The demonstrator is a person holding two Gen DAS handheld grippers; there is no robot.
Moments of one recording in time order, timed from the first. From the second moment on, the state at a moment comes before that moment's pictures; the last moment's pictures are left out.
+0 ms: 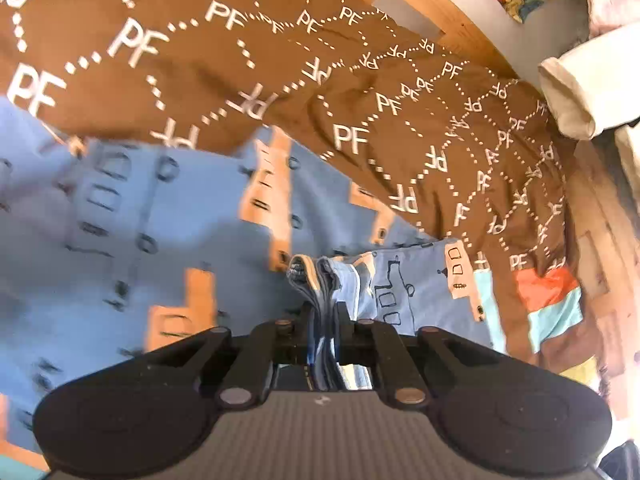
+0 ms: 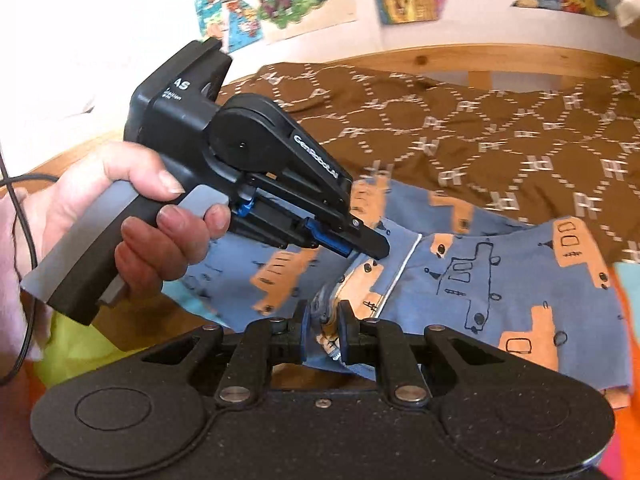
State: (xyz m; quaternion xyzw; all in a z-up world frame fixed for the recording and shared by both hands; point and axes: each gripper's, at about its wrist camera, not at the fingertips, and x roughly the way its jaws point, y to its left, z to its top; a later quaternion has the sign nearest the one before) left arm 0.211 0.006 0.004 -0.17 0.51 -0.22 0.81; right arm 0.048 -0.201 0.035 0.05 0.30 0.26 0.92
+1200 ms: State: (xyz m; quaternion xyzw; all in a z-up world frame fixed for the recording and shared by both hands) left arm 0.197 0.007 -0.022 -0.10 0.49 -0.21 0.84; right arm 0.141 -0.365 0.002 0.26 0.40 0.20 0.86
